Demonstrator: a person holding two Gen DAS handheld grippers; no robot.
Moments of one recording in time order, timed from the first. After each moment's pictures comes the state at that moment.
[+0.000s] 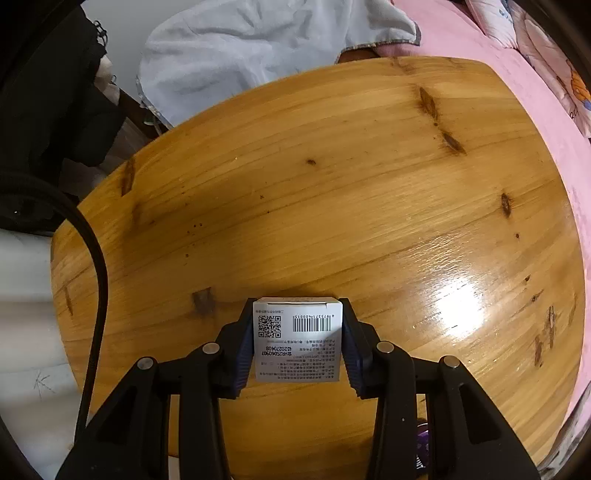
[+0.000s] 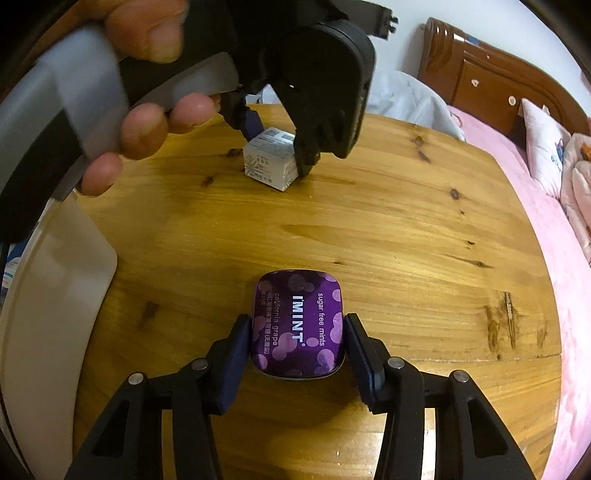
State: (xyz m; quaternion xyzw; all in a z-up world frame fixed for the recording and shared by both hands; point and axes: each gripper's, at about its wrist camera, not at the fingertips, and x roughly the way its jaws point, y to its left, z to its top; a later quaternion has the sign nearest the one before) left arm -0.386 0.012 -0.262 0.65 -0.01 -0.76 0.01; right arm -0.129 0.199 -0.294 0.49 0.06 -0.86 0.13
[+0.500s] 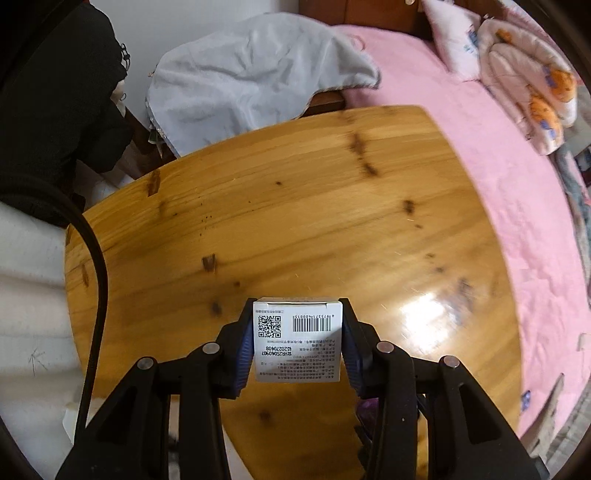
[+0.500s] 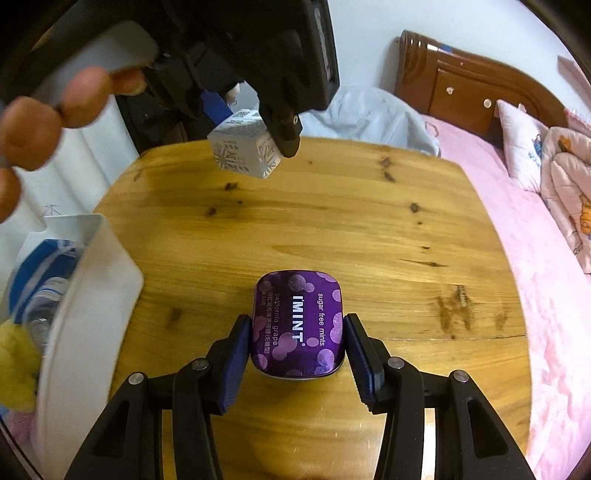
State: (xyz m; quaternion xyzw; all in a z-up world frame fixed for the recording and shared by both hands) left arm -0.327 0.011 -0.164 0.61 0.05 -0.79 -0.03; right arm -0.089 0.207 -0.239 0.46 0.05 -0.88 0.11
